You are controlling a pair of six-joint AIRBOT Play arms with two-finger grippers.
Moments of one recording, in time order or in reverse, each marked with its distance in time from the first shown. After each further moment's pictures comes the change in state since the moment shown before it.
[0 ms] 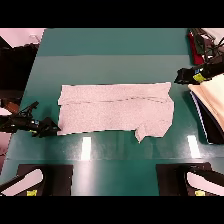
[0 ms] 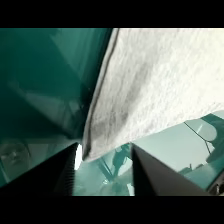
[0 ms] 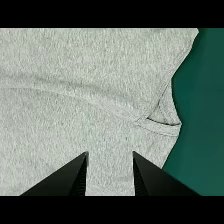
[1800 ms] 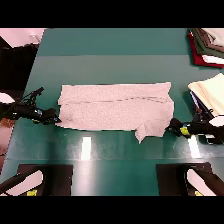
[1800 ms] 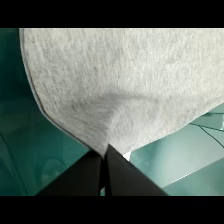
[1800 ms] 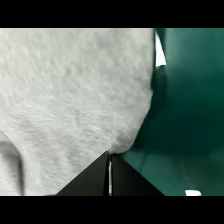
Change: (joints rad) left arm -0.167 0.009 0.171 0.006 -0.035 -0.006; right arm -0.274 0.336 -1.002 0.418 -0.319 -0.087
